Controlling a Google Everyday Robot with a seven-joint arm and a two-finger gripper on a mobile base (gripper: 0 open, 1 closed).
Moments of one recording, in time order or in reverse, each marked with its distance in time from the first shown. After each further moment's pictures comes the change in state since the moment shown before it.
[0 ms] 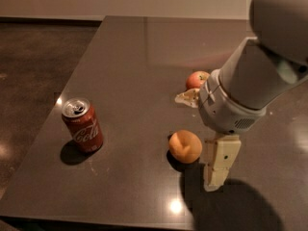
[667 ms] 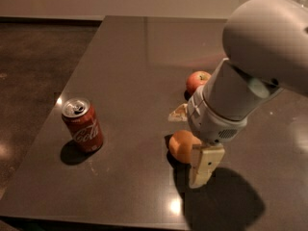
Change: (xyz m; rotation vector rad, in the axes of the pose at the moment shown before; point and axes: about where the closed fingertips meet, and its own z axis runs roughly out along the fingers) arm 0.002 0.001 0.037 -0.044 0.013 -0.009
